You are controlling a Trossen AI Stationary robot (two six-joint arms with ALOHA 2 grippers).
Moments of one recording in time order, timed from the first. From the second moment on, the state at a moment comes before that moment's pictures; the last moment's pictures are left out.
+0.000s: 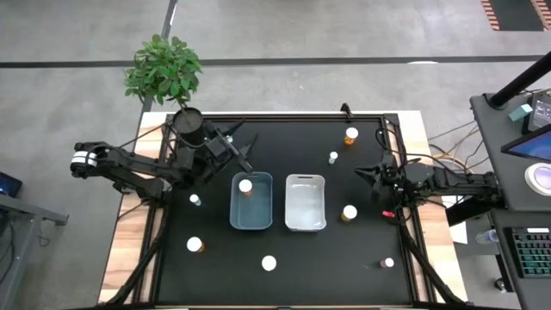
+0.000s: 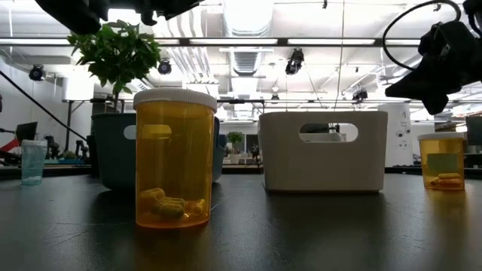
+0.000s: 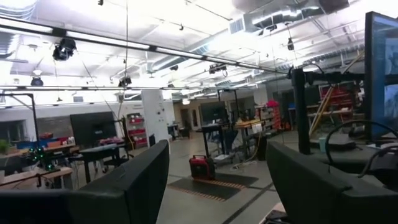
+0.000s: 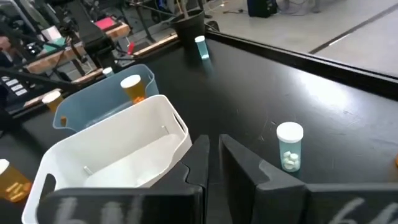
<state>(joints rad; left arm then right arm) -0.01 1.25 0.64 1.15 -0.66 0.45 0.02 0.06 0.18 -0.43 0.34 0.41</state>
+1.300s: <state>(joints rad) -0.01 1.26 0.65 1.20 -0.66 0.40 0.02 0.11 0.18 -0.43 0.34 0.39</state>
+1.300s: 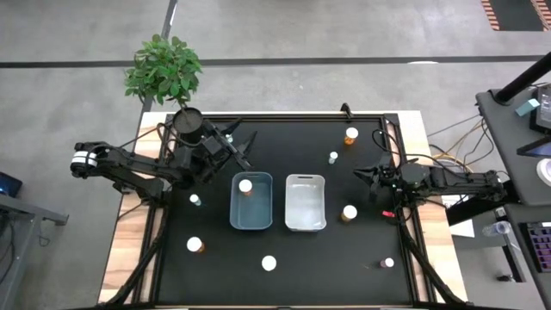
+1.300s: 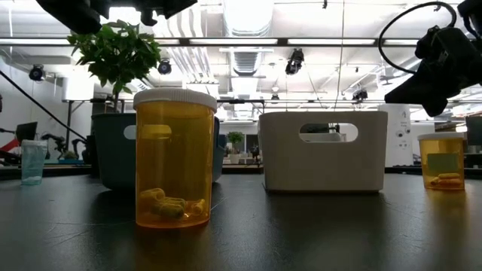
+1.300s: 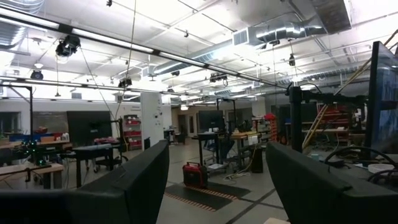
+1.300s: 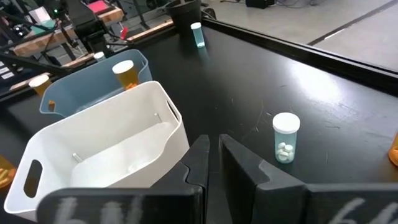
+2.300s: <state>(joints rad) -0.03 1.25 0.63 0.98 -0.66 0.49 0.02 0.34 0.22 0.42 0.39 0.32</state>
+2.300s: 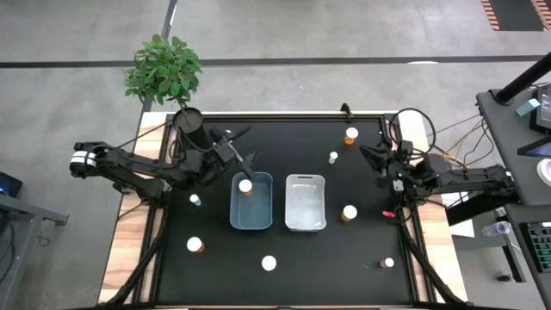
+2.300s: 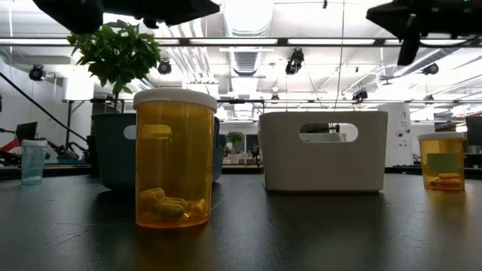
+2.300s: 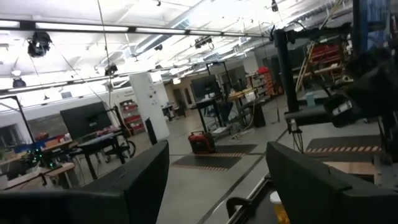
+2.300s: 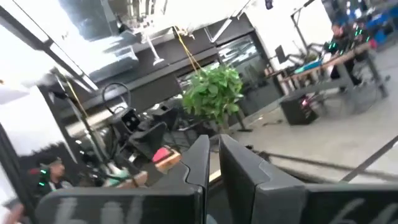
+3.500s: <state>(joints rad) -0.06 0.96 0.63 0.39 -0.37 0.22 0.02 0.89 0.82 -0.05 0.50 0.15</state>
